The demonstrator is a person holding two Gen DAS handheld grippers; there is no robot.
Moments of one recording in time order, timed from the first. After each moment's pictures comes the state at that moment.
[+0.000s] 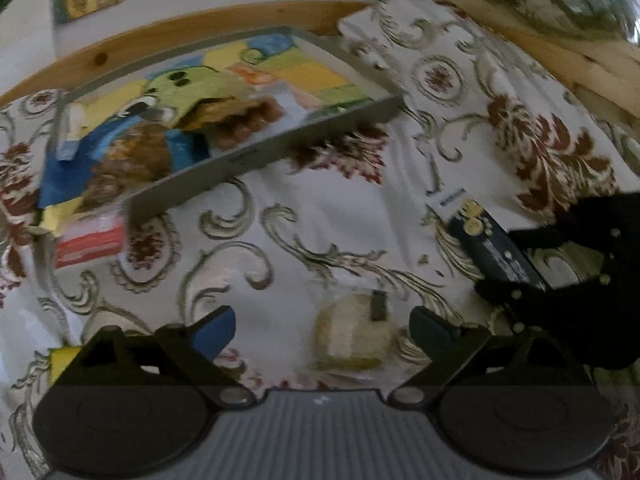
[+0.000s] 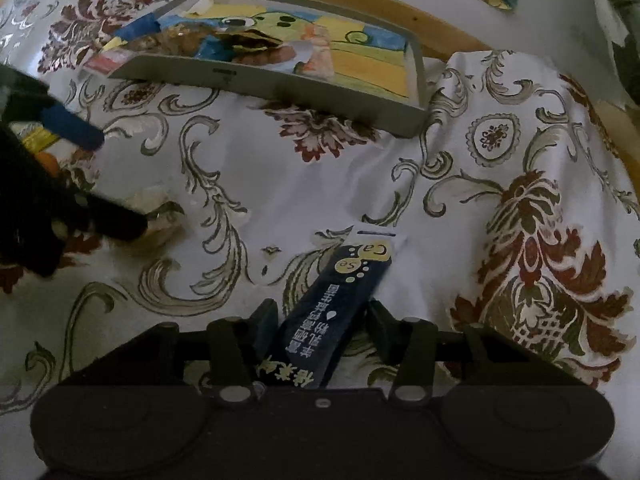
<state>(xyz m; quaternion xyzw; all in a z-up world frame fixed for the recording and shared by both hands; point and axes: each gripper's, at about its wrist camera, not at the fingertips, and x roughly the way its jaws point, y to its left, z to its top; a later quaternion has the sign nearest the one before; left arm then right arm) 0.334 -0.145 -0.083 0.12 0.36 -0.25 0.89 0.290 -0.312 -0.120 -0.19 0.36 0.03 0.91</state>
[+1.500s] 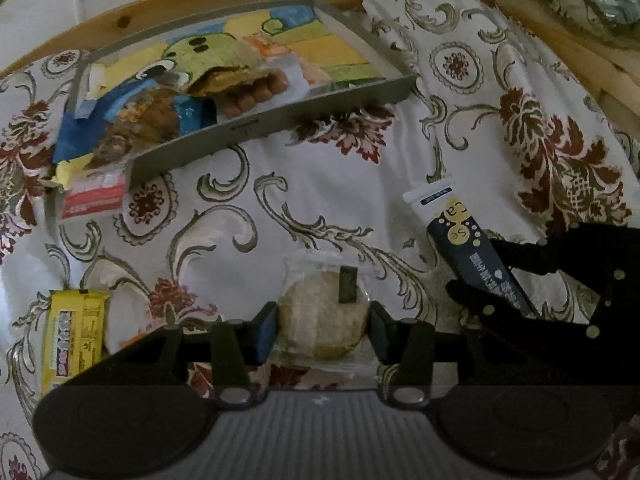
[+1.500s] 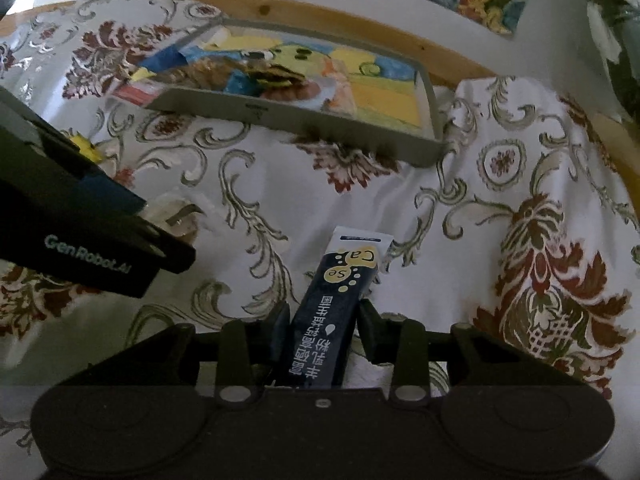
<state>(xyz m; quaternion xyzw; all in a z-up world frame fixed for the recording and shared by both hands) 0.318 -0.160 -0.074 0.08 0.41 -0.19 0.89 0.268 -0.287 -0.109 -0.17 0.32 0.04 0.93</state>
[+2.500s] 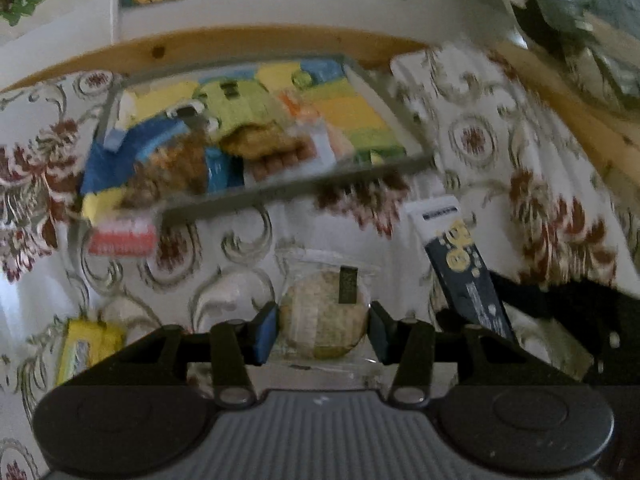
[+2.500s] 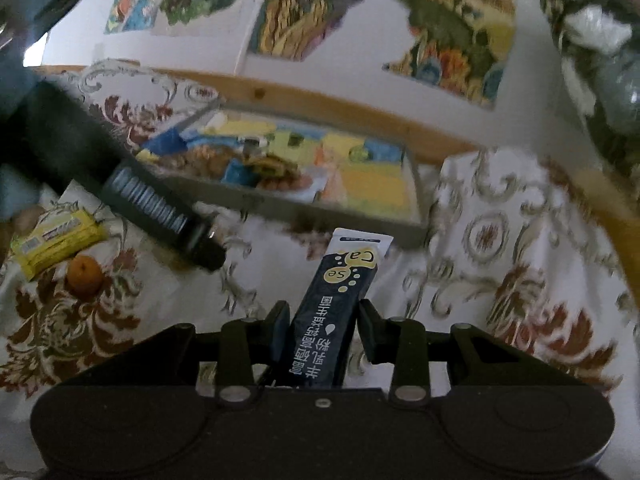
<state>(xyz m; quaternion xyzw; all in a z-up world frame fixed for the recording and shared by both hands) 0.331 -0.151 -0.038 0.02 0.36 -0.17 0.92 0.259 -0.284 -0.092 -0.16 0.19 0.05 0.97</state>
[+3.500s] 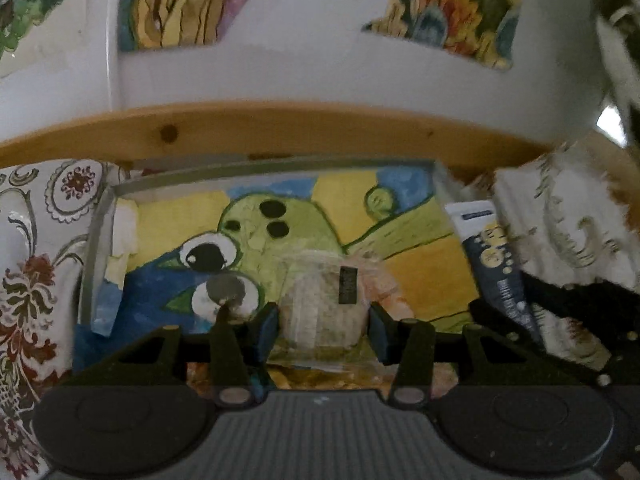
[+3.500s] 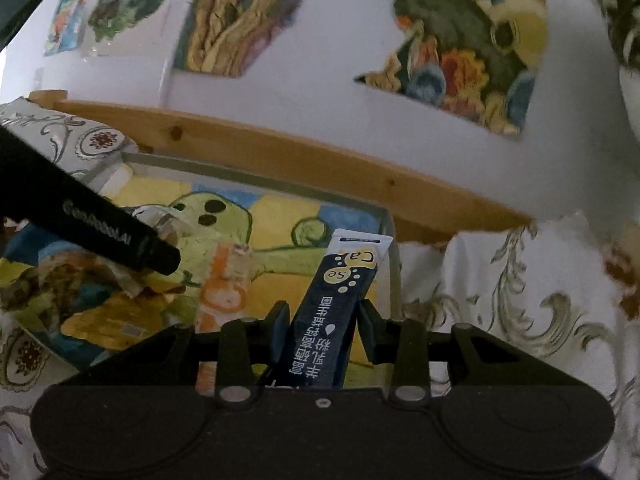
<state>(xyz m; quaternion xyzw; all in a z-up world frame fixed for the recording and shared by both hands) 0.521 -0.158 0.013 0.00 0.34 -0.11 0.94 0.481 -0.314 -0.030 -0.15 0.20 0.05 0.97</state>
